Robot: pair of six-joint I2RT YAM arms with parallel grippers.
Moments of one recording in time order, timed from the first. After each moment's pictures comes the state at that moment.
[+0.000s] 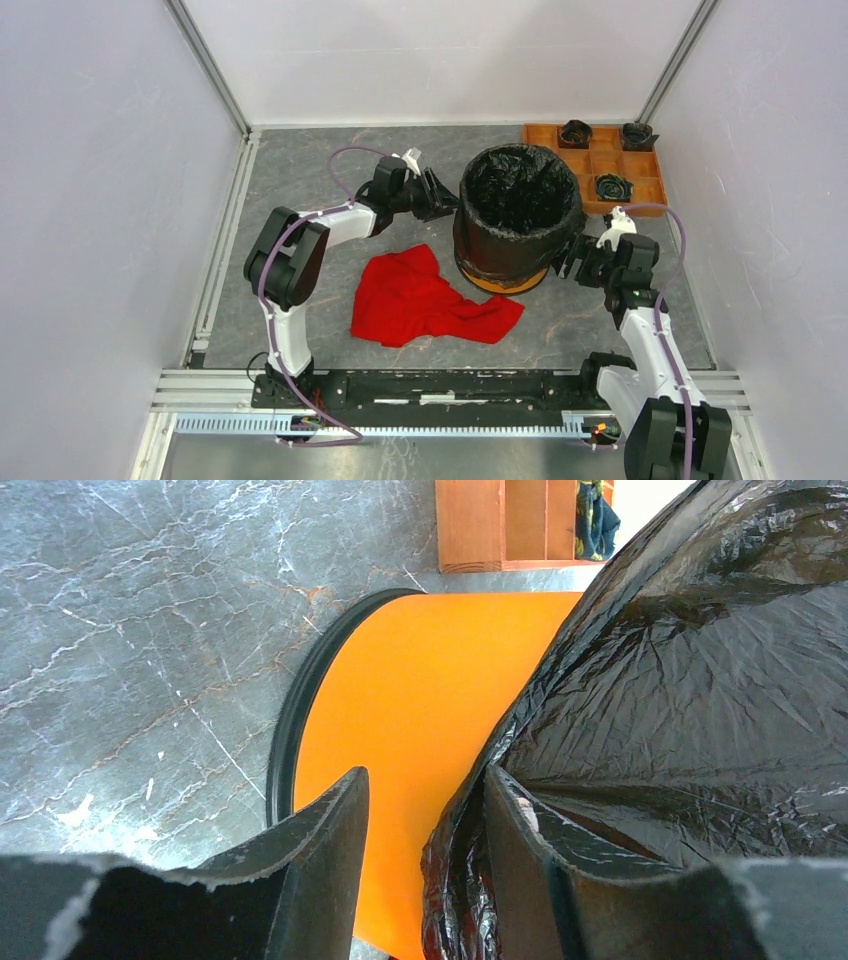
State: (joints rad) left arm -0.49 1.95 1.19 0.28 0.49 -0.93; right arm -0.15 0.87 0.40 -0.18 -0.35 0.21
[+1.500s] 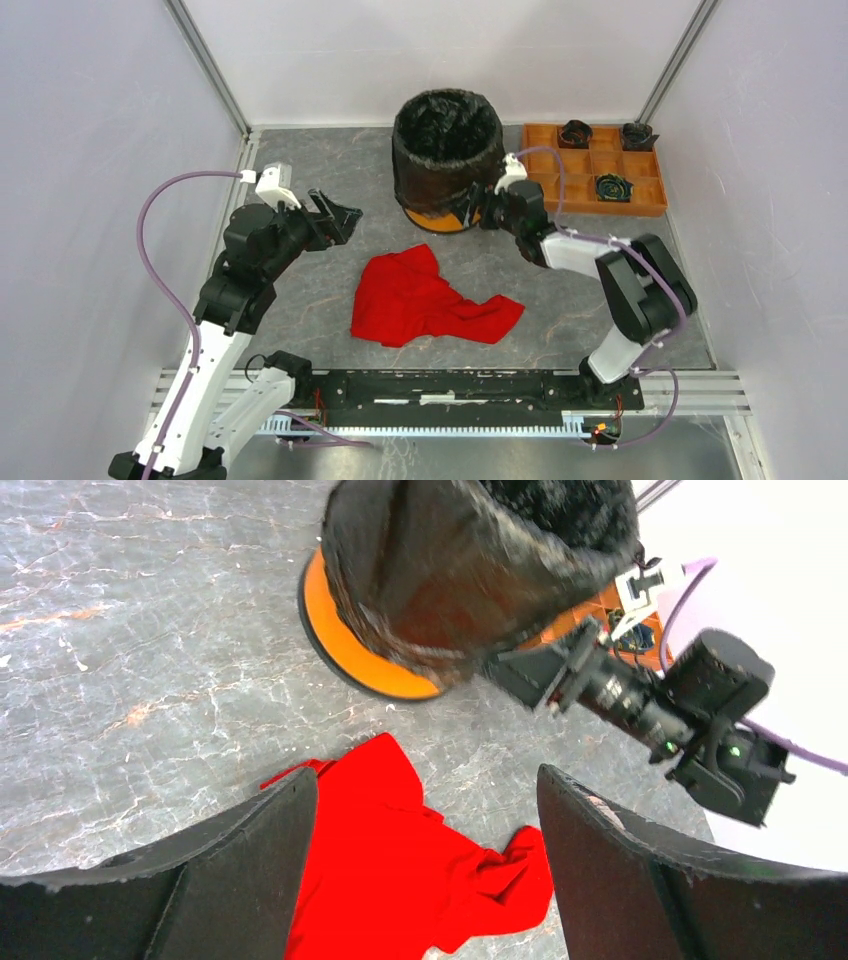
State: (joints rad) left arm -0.32 0.74 0.96 -0.47 0.09 -0.51; right arm 0.45 1.63 0.77 0.45 -0.17 0.49
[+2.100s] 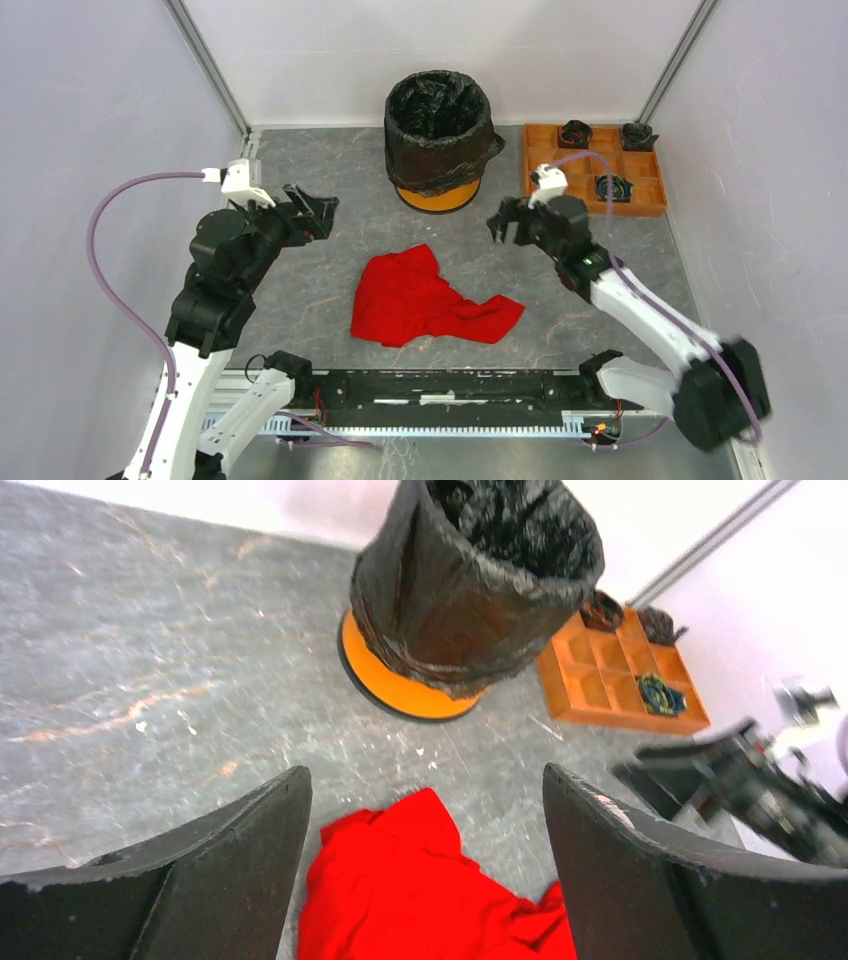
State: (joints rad) left arm -0.32 0.69 1.10 -0.58 -0.03 -0.43; right arm 0.45 1.23 0.74 0.11 0.02 0.33
